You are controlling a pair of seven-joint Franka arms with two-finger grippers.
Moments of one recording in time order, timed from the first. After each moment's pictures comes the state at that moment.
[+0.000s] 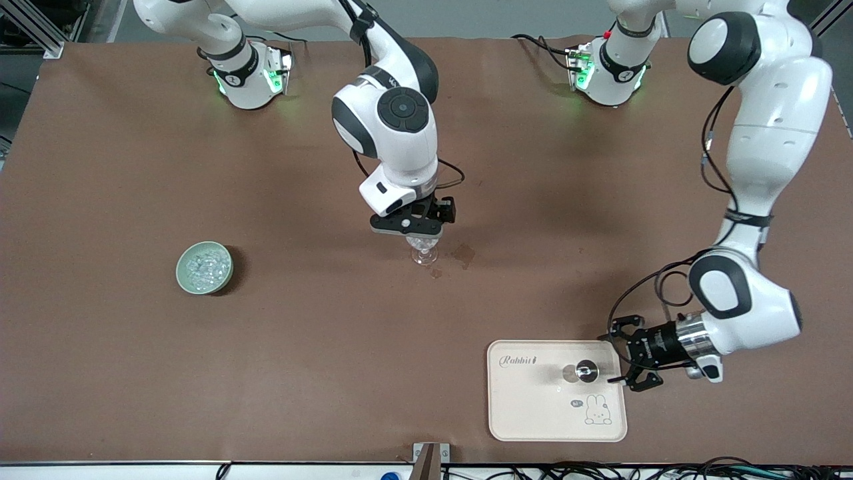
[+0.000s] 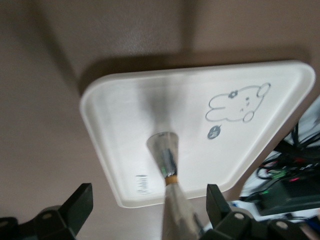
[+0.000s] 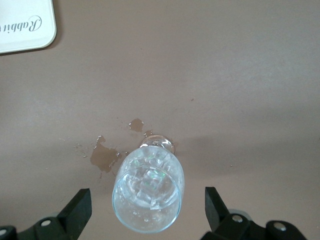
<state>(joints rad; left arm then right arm) 0.22 0.93 -0.35 -1.26 -0.51 2.23 -1.11 0.80 0.57 -0.04 -1.37 -0.02 2.01 0.92</state>
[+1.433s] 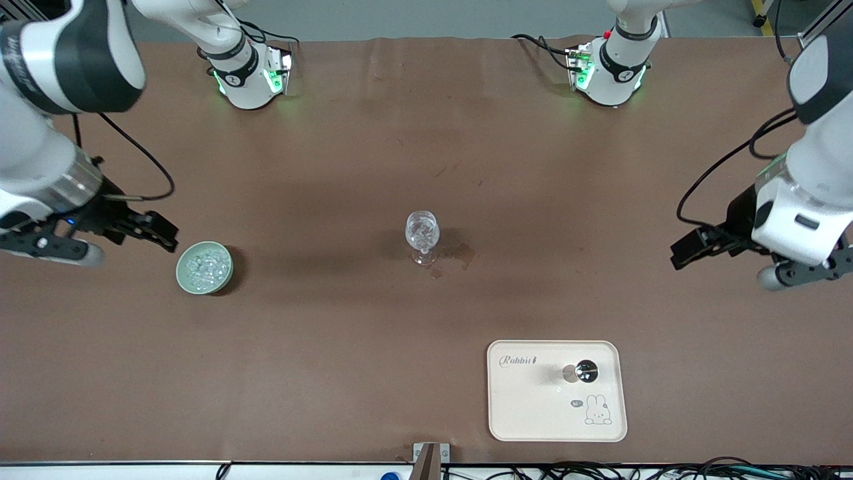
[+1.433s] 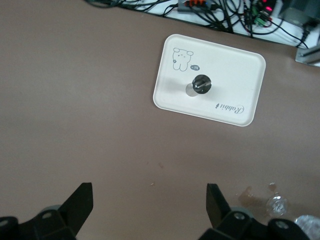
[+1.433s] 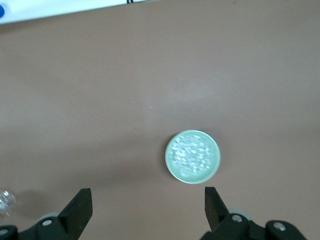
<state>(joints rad) 0.19 0.29 -0.48 -1.28 0.15 1.67 -0.42 0.18 0.06 -0.10 -1.68 -0.02 1.83 0.22</state>
